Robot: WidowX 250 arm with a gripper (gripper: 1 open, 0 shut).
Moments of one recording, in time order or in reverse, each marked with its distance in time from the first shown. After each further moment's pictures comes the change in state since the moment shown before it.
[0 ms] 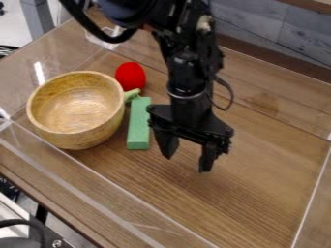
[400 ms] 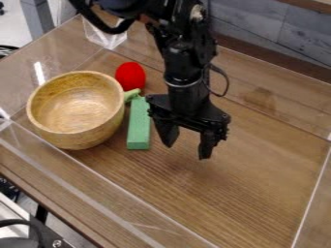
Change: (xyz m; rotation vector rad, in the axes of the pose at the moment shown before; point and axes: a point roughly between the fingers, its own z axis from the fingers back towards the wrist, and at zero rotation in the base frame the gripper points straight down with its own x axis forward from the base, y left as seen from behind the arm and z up) arm 0.014 0.005 0.001 -0.018 -0.025 0.001
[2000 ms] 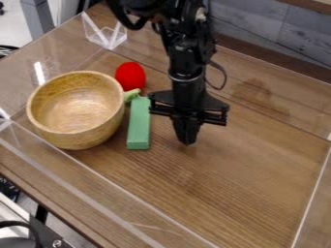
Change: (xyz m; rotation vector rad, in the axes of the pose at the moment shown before) arm 0.028 0.015 -0.017 0.023 -0.003 0.164
